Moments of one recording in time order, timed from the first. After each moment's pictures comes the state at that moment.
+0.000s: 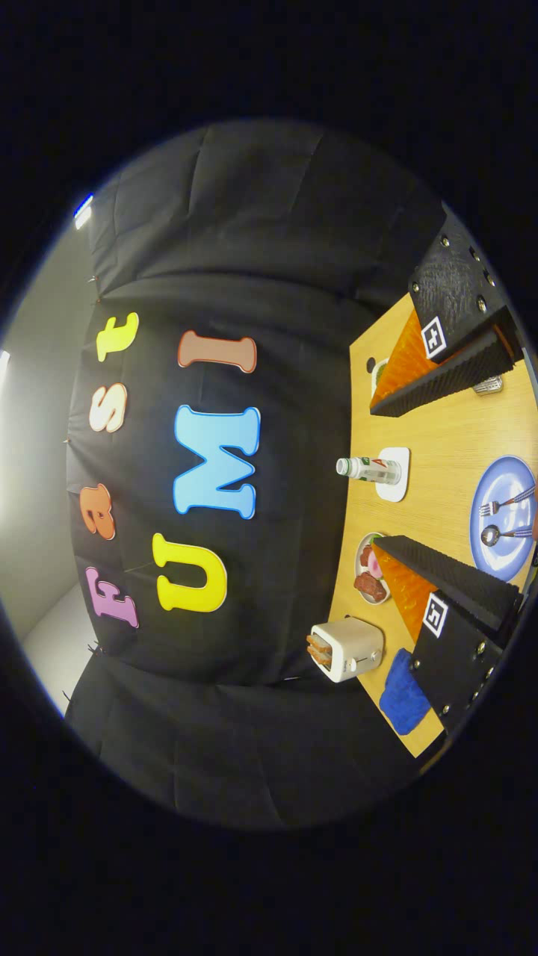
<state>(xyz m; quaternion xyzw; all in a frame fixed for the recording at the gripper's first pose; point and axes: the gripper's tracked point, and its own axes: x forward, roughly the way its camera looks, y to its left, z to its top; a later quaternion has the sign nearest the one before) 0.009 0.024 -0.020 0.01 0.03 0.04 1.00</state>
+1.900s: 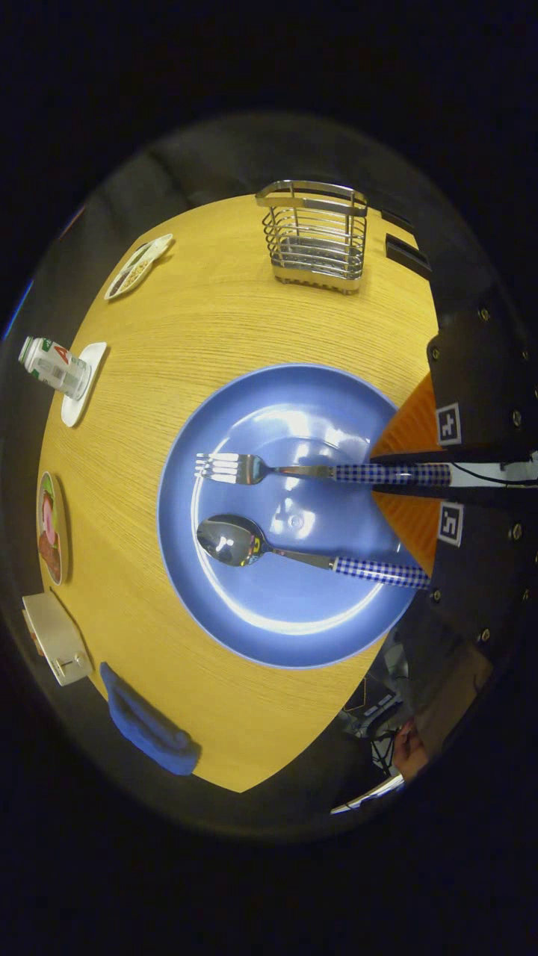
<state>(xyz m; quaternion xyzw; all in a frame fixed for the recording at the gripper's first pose) -0.024 0.050 -0.350 -0.11 0.56 0.12 0.81</state>
